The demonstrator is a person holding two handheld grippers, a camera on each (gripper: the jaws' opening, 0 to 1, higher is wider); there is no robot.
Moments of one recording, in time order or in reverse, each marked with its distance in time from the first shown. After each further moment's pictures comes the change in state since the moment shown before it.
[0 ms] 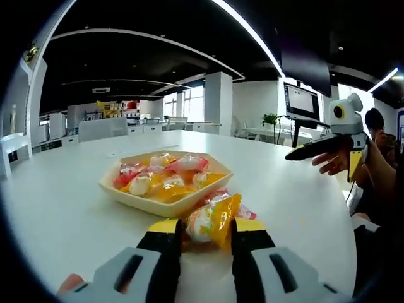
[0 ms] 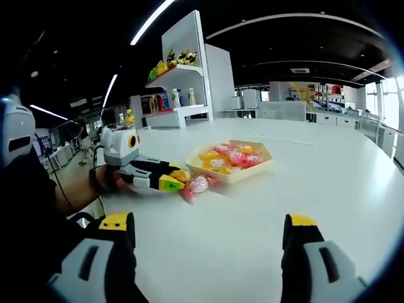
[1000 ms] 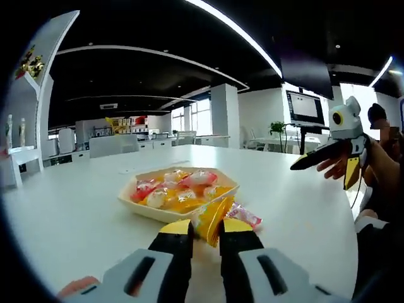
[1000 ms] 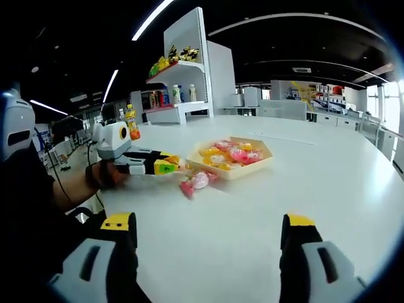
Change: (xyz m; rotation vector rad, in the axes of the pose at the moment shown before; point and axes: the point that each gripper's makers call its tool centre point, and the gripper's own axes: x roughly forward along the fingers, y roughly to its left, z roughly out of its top) left arm -0.024 0.012 0.021 0.040 -0.101 0.091; right arm -0.003 0.000 -0.004 -0.020 0.020 -0.004
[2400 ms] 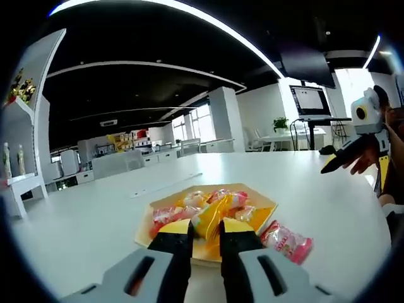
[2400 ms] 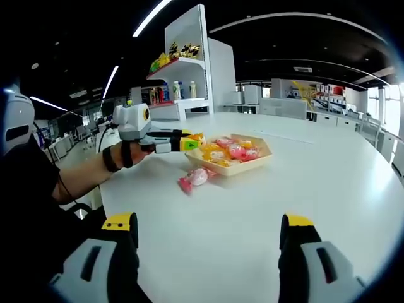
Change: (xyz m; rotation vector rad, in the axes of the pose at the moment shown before) left arm 0.051 0.038 0.024 0.132 -0.029 0.030; right arm 0.000 -0.001 -0.003 -0.015 0.023 -0.006
